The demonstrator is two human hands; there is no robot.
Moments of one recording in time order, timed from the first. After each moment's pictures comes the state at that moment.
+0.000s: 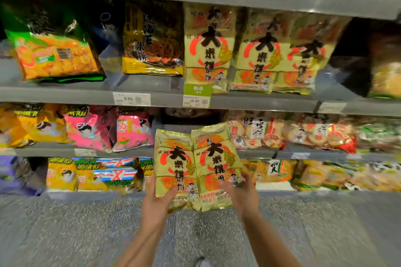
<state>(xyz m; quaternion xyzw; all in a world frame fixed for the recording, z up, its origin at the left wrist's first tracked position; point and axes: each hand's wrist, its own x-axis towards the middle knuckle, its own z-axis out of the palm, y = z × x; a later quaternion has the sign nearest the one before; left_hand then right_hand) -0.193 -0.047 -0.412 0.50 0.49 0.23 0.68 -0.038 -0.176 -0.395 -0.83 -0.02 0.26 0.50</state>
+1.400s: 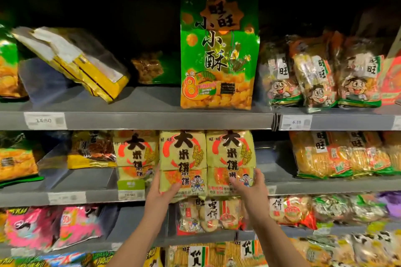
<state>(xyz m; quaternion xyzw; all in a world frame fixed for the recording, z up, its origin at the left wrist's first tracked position) 0.048 -0.073 -0.224 0.61 0.30 0.31 0.66 0.201 -0.240 -0.215 -0.69 -0.16 0.14 0.70</state>
